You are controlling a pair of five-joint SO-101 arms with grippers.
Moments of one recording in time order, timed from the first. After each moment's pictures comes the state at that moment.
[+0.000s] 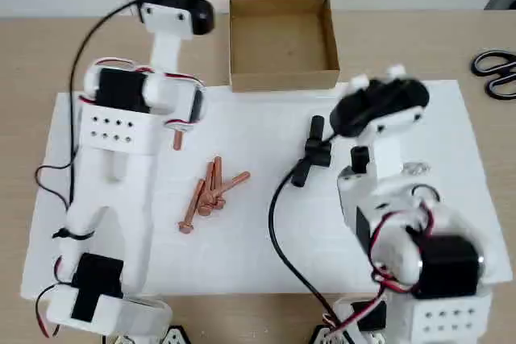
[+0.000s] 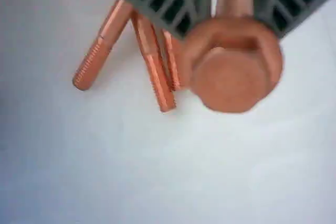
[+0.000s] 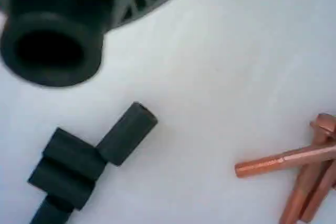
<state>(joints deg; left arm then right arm) 7.5 -1.5 -17.5 95.4 2.3 -7.7 -56.5 20.5 91.7 8.3</state>
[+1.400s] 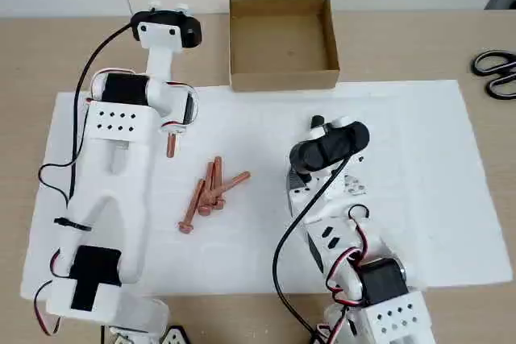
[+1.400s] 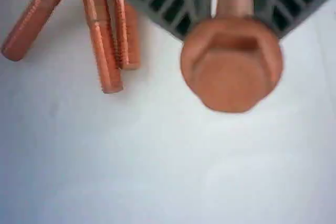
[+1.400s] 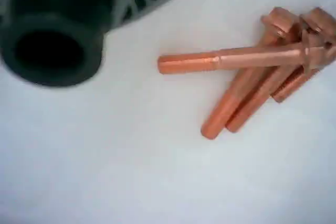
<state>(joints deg) 3.1 1.5 -4.4 82.9 2.3 -21.8 -77.1 69.0 47.9 -3.6</state>
